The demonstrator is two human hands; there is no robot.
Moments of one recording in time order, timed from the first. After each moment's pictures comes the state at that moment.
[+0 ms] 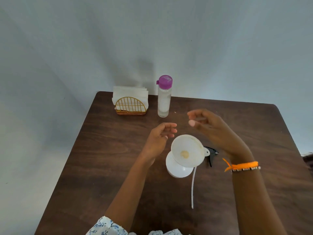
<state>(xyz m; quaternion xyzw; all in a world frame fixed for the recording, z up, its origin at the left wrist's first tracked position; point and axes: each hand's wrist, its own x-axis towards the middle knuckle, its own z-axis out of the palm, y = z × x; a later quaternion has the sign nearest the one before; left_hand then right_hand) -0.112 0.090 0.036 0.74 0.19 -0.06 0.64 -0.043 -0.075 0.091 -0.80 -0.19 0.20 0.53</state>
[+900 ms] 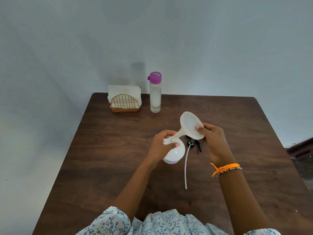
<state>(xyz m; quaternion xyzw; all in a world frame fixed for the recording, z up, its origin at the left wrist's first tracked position) -0.148 0.047 0.003 0.79 0.18 -0.07 0.58 -0.109 -0.108 0.061 -0.71 0.09 0.15 0.69</state>
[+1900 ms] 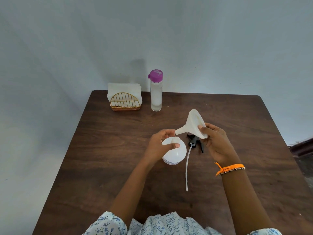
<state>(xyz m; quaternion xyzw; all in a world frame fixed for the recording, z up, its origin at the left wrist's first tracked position) -0.142 0.059 0.003 0.78 0.17 -0.08 0.60 -0.090 -0.112 0.053 -0.63 0.10 0.21 0.75</state>
